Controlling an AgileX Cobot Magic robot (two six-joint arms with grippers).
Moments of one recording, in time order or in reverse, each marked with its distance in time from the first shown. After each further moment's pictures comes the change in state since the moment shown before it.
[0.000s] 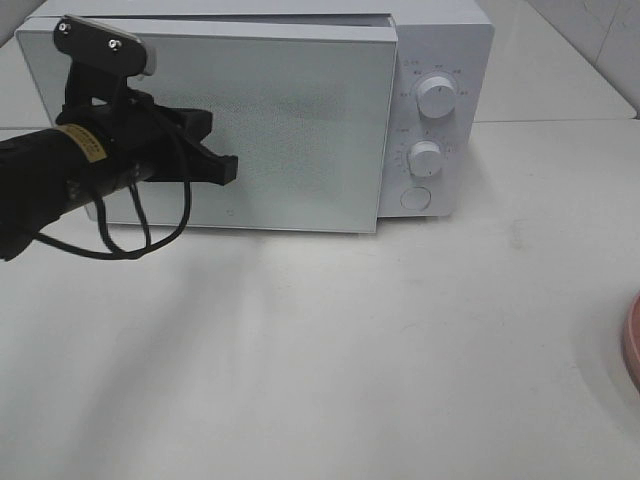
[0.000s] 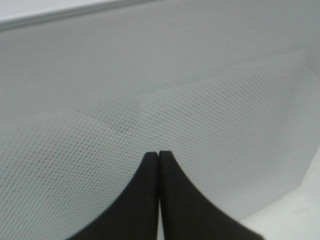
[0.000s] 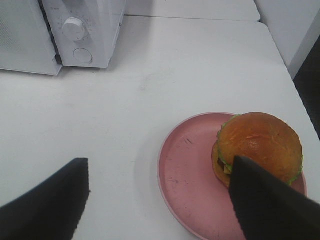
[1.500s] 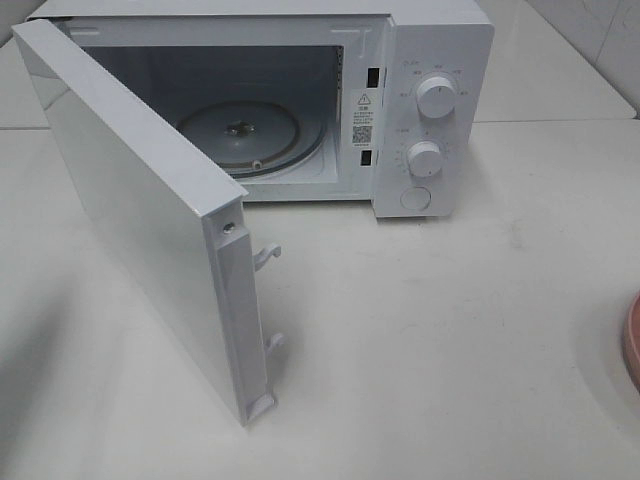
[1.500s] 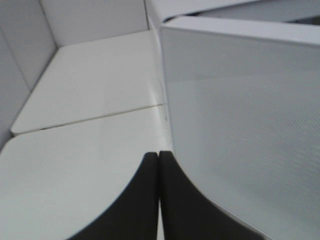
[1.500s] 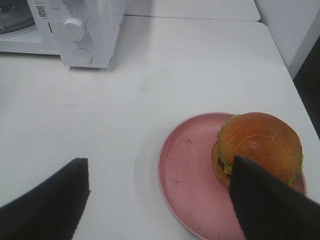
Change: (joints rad) left arm 0.432 -0.745 0.521 0.093 0.162 0.012; right arm 0.000 0.000 0.000 0.000 0.000 0.000
